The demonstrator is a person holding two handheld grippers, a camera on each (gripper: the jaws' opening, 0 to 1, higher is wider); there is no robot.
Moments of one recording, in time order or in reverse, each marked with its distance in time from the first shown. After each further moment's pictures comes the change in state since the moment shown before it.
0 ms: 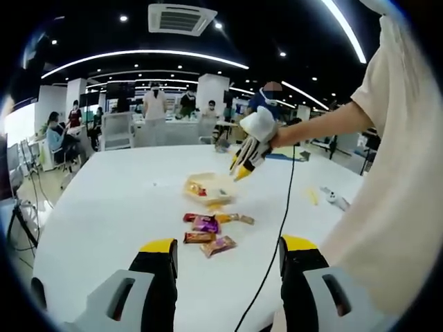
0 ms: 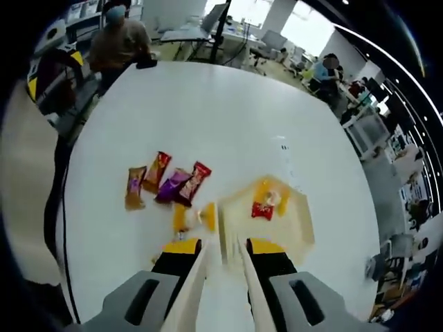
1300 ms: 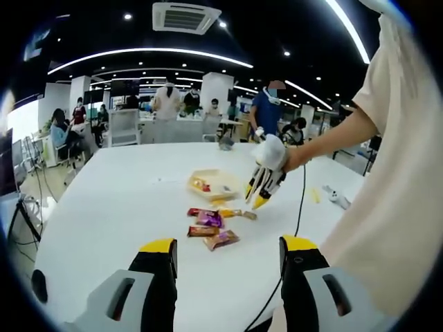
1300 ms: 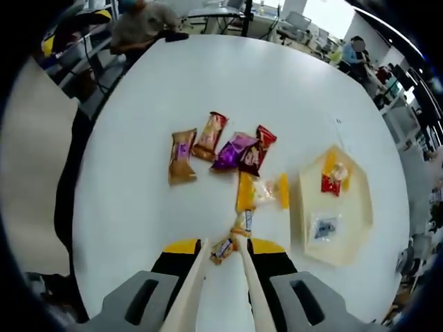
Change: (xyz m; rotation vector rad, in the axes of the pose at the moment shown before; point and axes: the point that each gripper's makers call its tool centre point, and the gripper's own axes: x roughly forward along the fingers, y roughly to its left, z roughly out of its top) left arm -0.014 0.006 -0.008 -0.019 0.010 0.027; right arm 0.041 0.077 -0.045 -0.019 0.117 0.181
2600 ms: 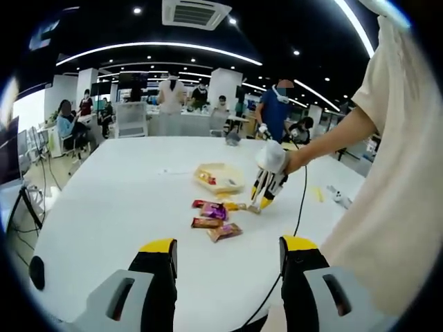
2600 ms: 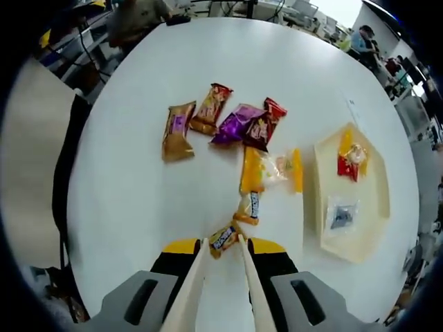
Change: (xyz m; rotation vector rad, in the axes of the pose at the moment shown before) left arm -0.004 0.007 -0.014 -0.046 0.024 0.035; right arm 0.025 -0.001 -0.023 0.001 0.076 0.058
